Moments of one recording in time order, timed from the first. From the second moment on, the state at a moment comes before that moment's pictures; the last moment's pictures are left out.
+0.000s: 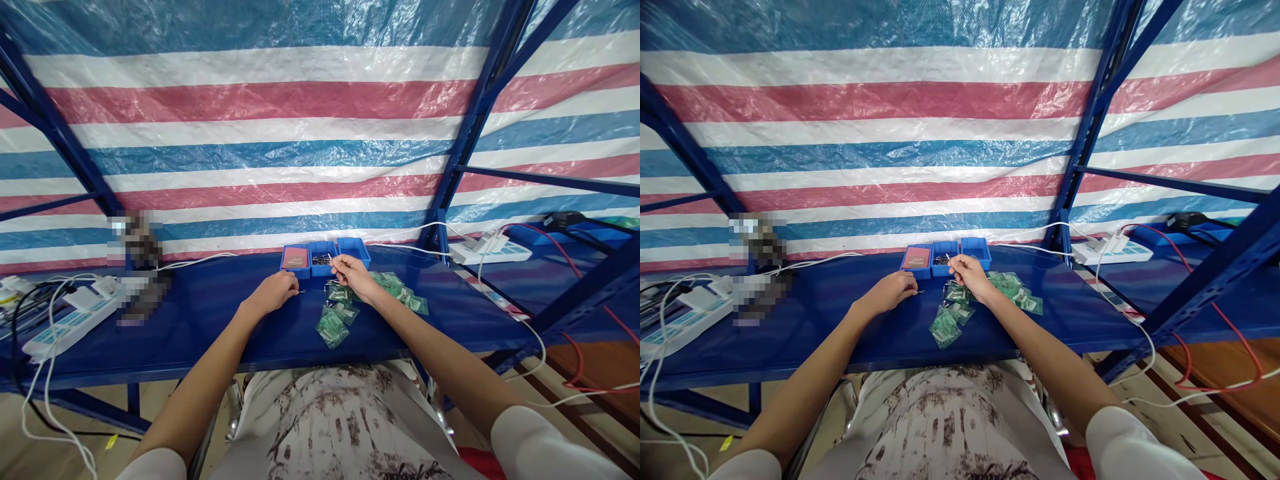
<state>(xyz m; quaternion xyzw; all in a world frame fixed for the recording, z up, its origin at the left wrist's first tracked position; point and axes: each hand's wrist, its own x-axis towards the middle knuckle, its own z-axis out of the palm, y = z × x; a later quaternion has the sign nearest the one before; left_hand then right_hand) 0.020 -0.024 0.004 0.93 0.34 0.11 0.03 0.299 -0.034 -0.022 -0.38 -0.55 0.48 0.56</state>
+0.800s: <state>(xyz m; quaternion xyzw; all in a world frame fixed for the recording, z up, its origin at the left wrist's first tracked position) 0.019 -0.025 0.005 0.94 0.33 0.11 0.02 0.298 -0.036 -0.021 -0.39 -0.55 0.48 0.56</state>
